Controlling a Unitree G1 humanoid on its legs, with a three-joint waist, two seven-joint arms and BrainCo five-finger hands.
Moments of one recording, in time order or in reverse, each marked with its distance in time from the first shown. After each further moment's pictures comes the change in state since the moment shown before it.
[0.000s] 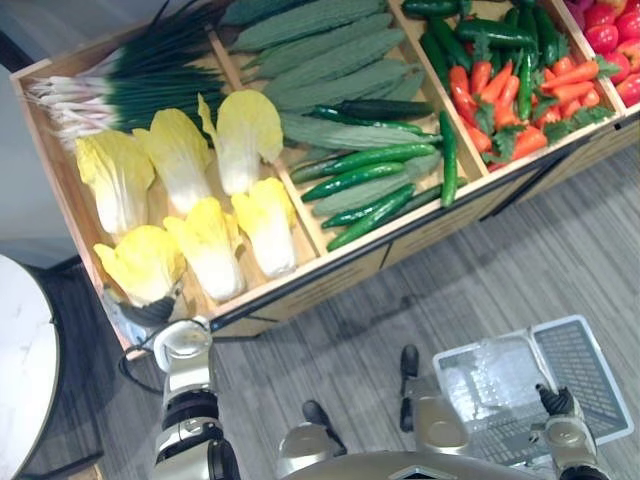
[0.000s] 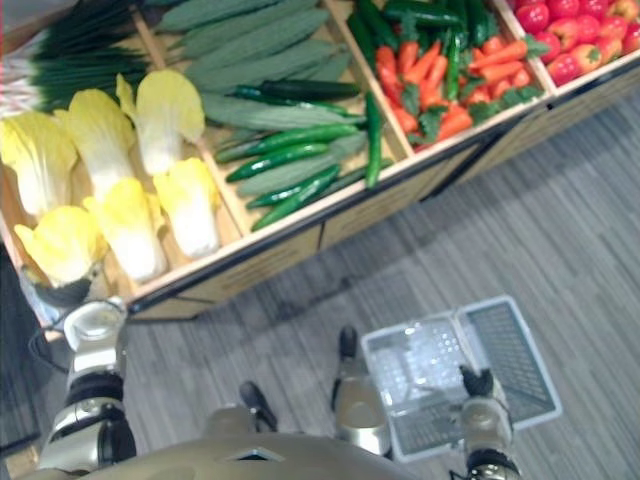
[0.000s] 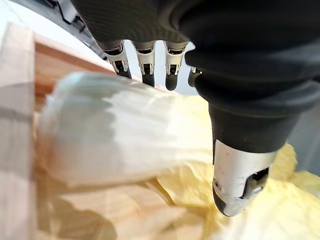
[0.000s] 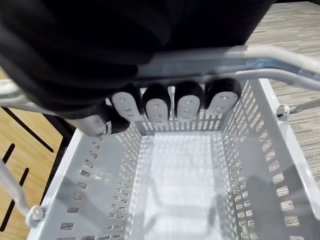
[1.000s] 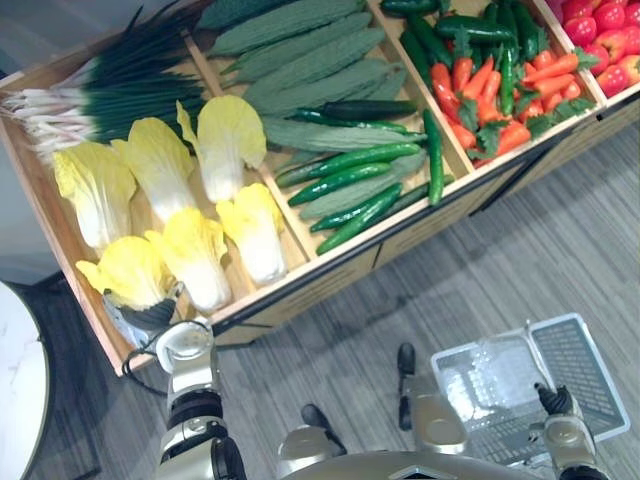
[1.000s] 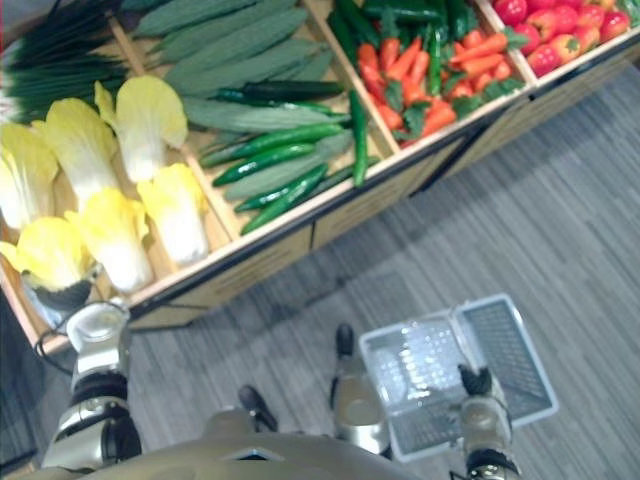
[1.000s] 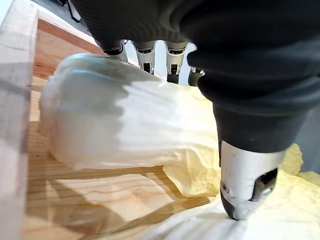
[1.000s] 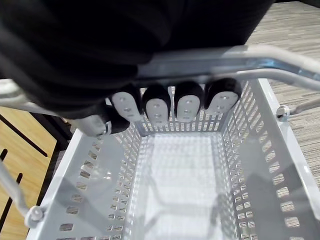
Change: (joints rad) left arm -0.009 -0.012 0.091 0.074 -0.019 -0.024 0.020; right arm 0.004 0.000 0.027 -0.009 -0.001 -0.005 0.000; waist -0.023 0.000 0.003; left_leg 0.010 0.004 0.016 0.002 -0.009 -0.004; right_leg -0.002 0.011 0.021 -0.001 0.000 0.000
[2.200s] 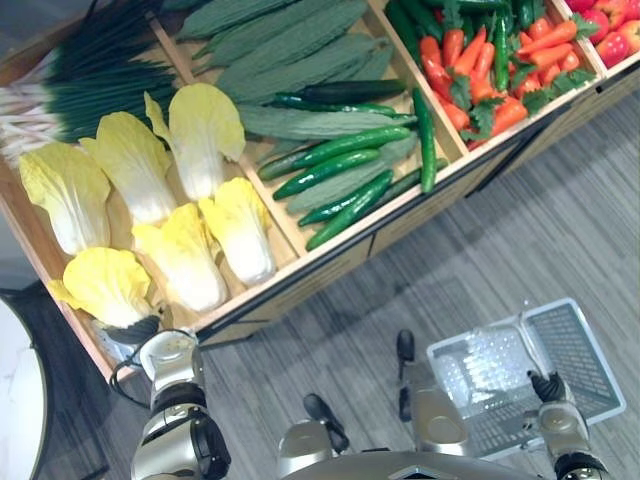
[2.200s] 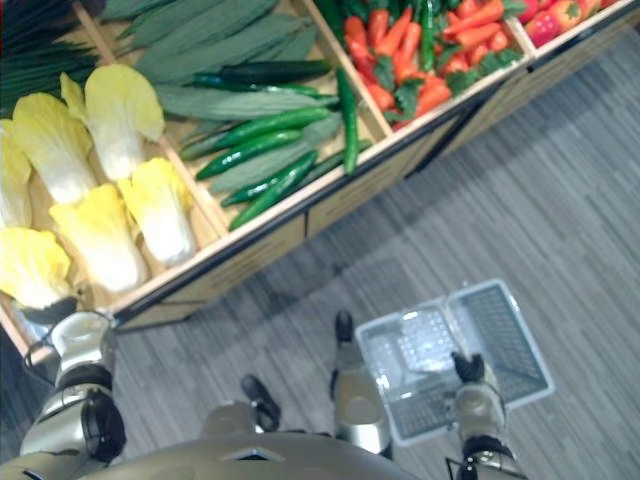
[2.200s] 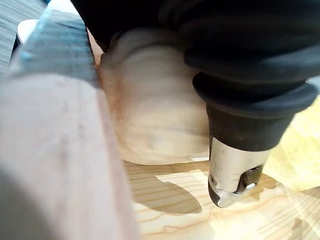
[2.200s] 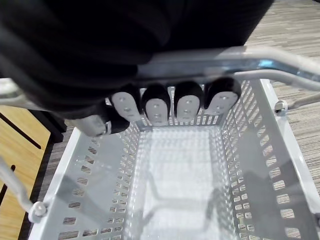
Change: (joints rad) left arm -0.081 0.100 0.063 0.270 -0.074 0.010 -0.015; right arm -0.073 -0.007 0.021 0.040 0.001 -0.008 0.004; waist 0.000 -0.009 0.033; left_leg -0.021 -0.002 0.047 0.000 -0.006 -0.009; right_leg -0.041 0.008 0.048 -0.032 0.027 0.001
